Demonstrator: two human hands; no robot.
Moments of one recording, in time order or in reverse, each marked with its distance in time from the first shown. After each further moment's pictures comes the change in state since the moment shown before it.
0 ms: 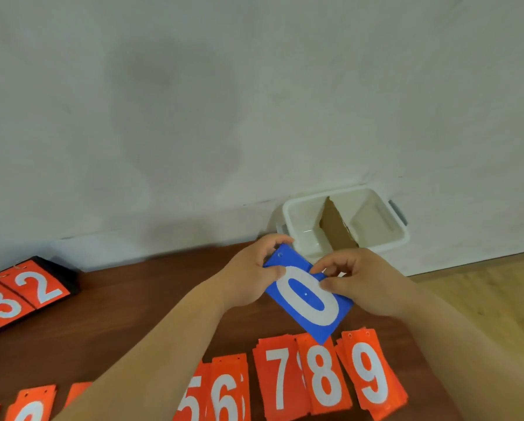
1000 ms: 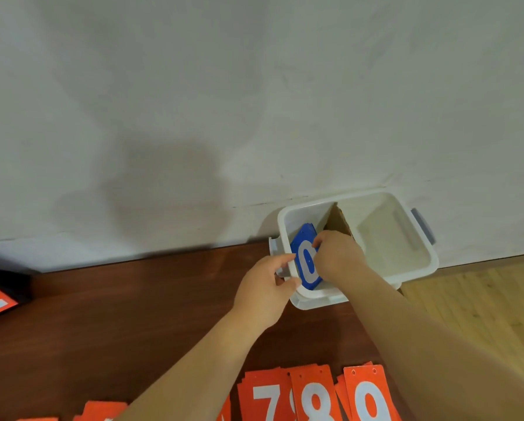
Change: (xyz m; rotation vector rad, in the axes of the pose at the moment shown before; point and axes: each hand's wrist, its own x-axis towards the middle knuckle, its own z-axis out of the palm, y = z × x) left_hand 0.093 -0.057 0.054 -0.007 0.252 -0.139; right_hand 0.188 0.061 0.017 -0.713 0.126 0.375
